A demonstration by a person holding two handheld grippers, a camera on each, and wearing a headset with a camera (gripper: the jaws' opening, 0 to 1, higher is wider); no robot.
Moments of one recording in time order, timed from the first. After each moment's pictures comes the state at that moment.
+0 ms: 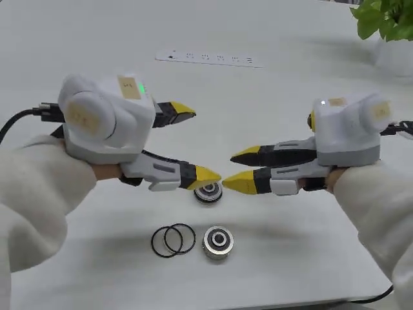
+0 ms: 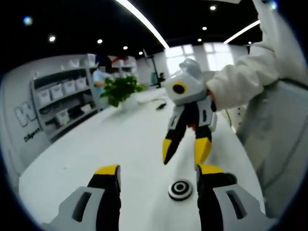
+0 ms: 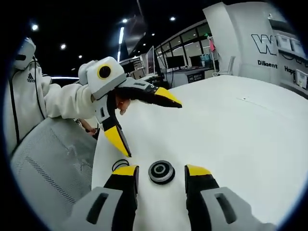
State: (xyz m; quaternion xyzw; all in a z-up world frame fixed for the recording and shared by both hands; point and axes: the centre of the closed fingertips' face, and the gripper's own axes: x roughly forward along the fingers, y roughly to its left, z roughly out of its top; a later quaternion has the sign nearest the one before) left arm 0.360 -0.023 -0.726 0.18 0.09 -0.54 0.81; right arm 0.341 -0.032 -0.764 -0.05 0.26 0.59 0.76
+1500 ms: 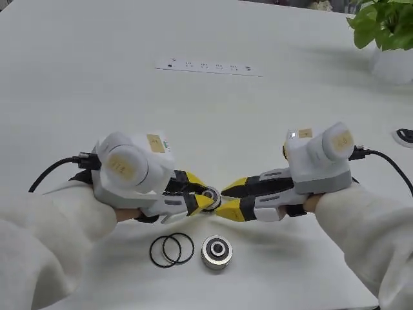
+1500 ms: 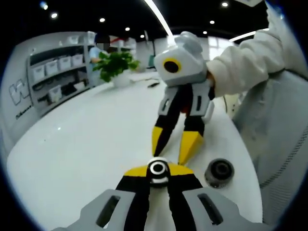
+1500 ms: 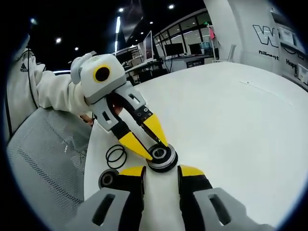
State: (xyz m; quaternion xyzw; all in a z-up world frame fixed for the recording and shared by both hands) left arm 0.342 -0.033 -0.794 0.17 0.19 -0.55 0.80; right arm 0.337 -0.034 -0.803 -0.07 0.30 0.58 0.75
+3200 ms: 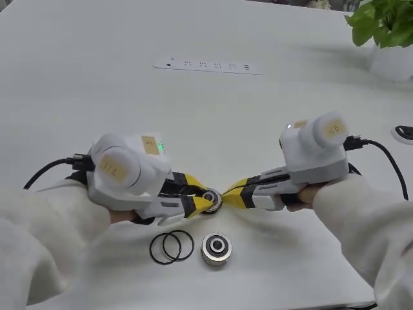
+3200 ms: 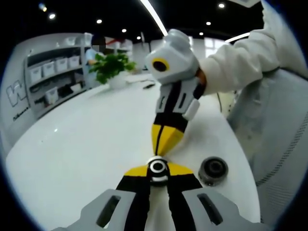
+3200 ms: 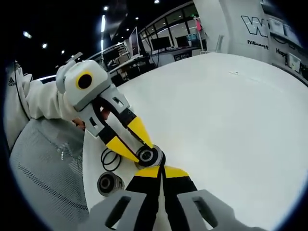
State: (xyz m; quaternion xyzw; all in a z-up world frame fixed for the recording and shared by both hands) left arm 0.332 -0.031 -0.791 0.17 0.18 -0.56 0.79; right arm 0.344 -0.042 -0.802 -0.06 0.35 0.53 0.77
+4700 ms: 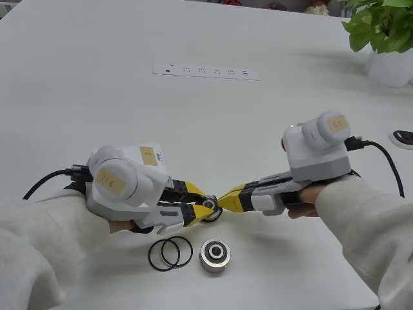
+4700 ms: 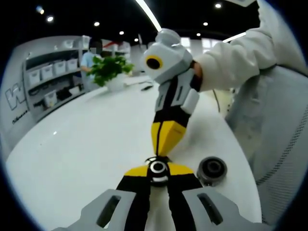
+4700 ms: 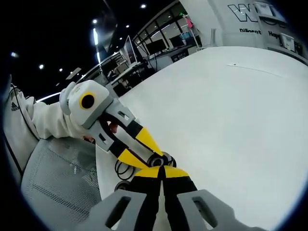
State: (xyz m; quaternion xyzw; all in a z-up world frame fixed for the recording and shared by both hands) left arm 0.329 -0.034 -0.792 0.17 0.17 -0.57 0.79; right arm 0.333 -0.032 -0.790 0.01 0.38 0.53 0.76
